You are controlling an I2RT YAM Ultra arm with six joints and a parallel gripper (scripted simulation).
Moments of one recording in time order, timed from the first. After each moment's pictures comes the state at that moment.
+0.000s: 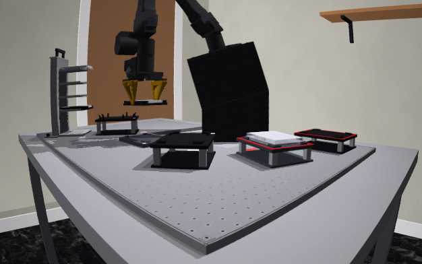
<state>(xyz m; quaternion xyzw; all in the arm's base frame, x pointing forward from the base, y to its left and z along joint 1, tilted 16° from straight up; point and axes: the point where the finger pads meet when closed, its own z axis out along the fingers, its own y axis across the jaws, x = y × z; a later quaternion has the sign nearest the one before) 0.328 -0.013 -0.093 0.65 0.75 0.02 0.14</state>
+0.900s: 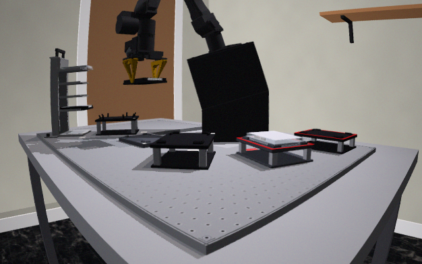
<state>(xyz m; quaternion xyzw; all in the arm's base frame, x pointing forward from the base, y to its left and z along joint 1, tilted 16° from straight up) 0.314 -0.002 -0.030 0.65 0.75 0.02 0.15</state>
